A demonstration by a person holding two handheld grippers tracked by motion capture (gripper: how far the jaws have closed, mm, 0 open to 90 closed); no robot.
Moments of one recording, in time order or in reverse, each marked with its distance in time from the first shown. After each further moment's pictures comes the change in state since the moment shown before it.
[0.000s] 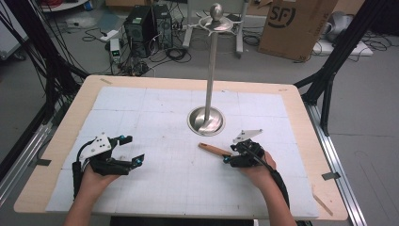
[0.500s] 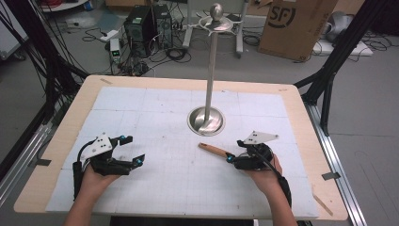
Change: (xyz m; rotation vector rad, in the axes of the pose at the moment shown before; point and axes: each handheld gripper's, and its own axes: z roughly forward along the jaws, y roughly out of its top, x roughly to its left) left arm 0.000 0.000 0.001 0.005 0.005 0.003; right arm 0.003 -0.009 -0.027 -0.185 -0.030 0.029
